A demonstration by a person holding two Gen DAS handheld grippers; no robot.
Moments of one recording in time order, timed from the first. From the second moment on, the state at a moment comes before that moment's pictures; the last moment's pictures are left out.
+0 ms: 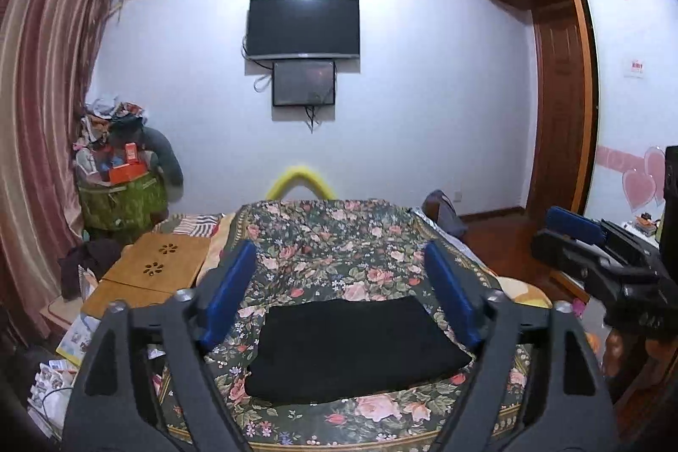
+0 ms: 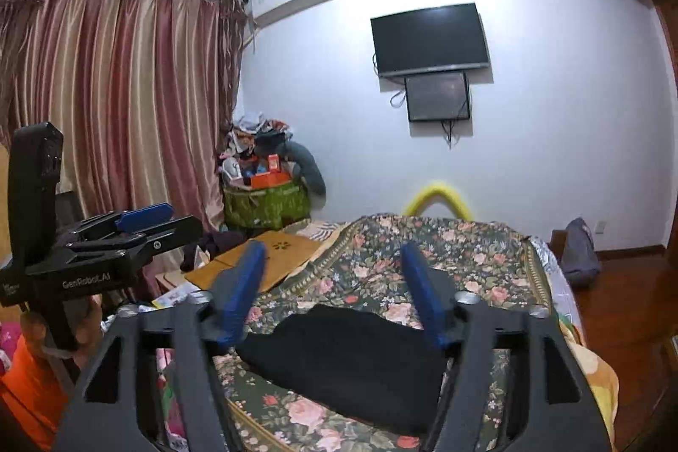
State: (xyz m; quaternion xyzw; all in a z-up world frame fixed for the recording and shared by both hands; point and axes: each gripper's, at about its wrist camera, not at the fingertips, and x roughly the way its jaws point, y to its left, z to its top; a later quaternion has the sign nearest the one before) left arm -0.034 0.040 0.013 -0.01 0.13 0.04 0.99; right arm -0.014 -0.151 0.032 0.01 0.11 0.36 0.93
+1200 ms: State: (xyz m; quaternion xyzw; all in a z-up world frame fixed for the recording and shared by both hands) left arm -0.039 0.040 0.000 -0.03 0.13 0.04 0.99; right arm -0.028 -0.157 0.024 0.00 0.11 0.32 0.94
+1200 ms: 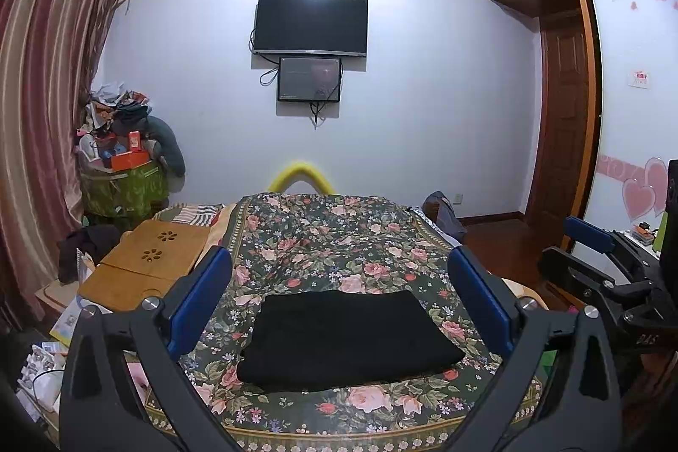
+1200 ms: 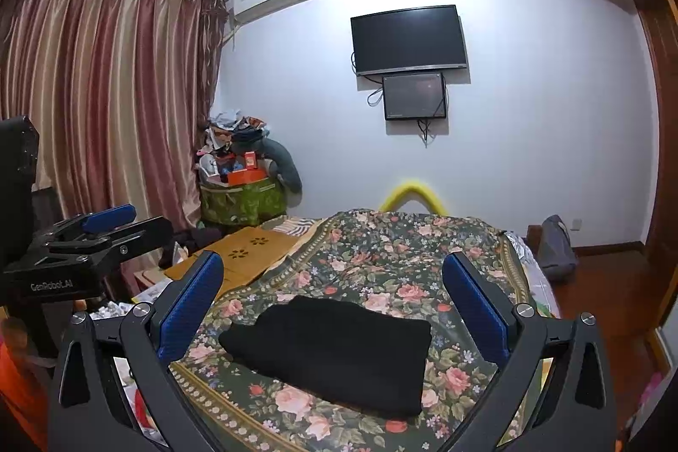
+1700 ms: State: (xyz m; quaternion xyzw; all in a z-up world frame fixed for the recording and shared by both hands) left arm -0.041 0.044 -0.003 -0.02 0.13 0.03 0.99; right arm -0.028 -0.157 0.024 0.01 0.12 0.32 0.94
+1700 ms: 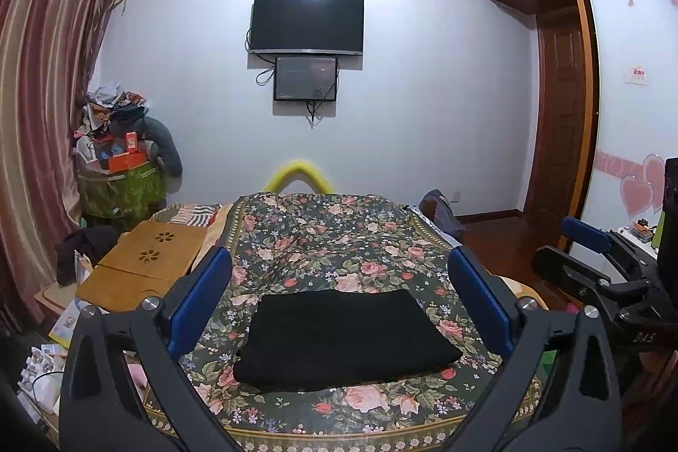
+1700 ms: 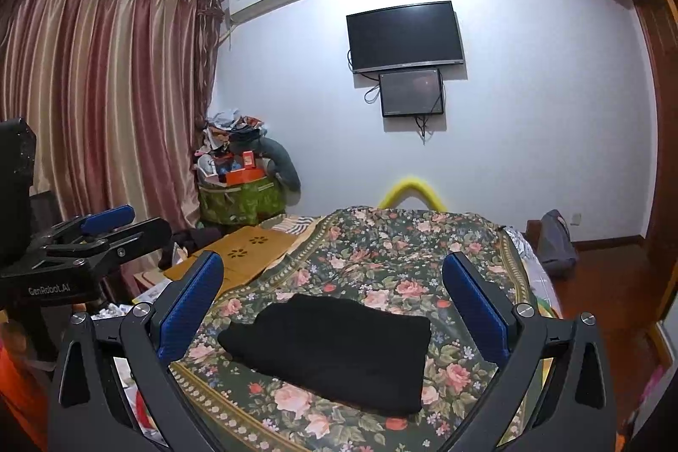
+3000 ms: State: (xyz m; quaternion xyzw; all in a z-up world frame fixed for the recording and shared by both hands) left arm -0.030 0.041 -0.008 -0.02 0.15 0.01 0.99; right arm -0.033 -0.151 0.026 0.02 0.13 0.31 0.94
